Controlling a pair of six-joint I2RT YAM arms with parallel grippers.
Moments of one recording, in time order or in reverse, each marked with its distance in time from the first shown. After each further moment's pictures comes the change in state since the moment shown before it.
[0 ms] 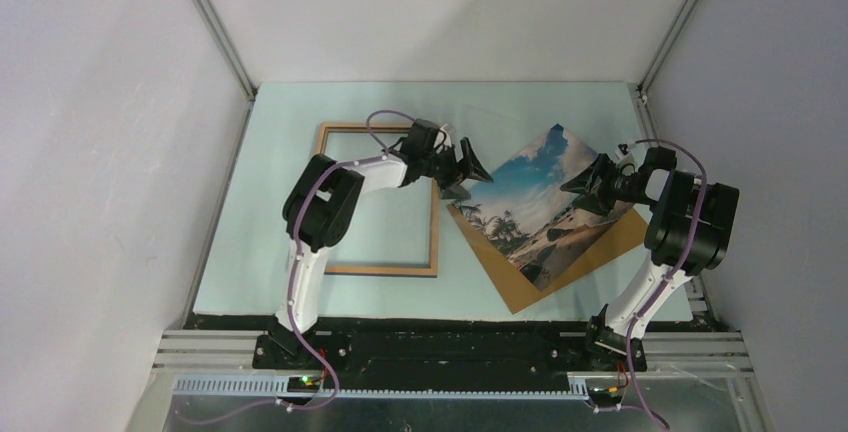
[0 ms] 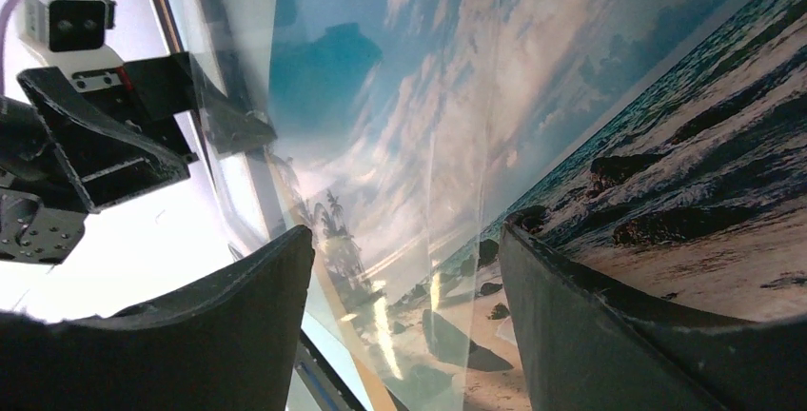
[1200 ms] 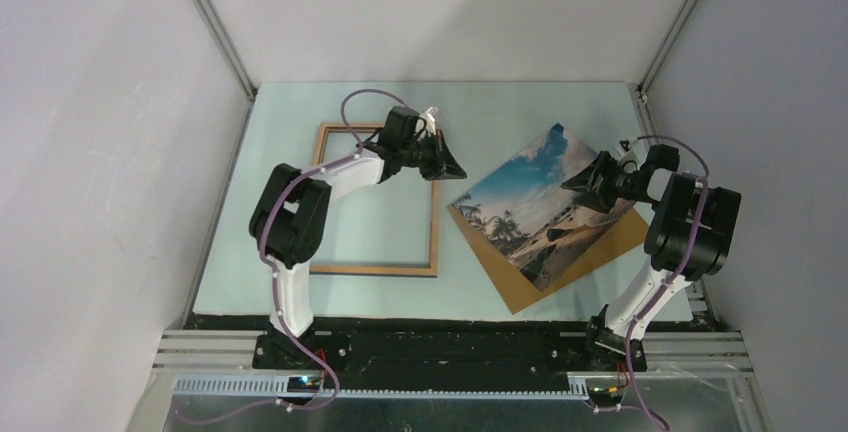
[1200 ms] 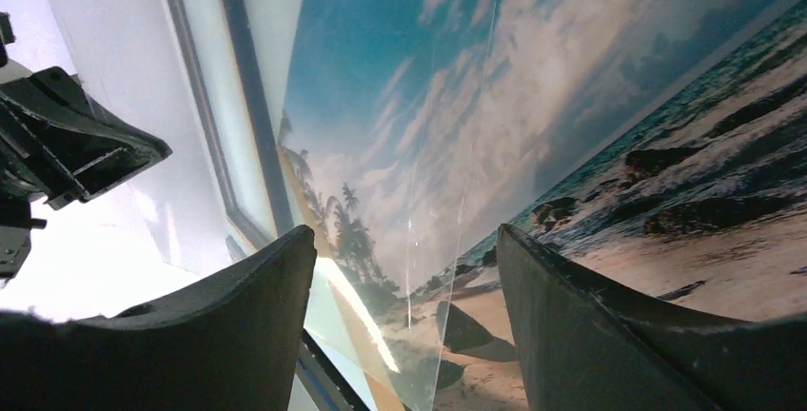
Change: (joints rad) left arm 0.051 -0.211 -0.068 -0.097 -0.048 0.237; right arm 0.000 -0.029 -0.002 -0.015 -0.012 -0.018
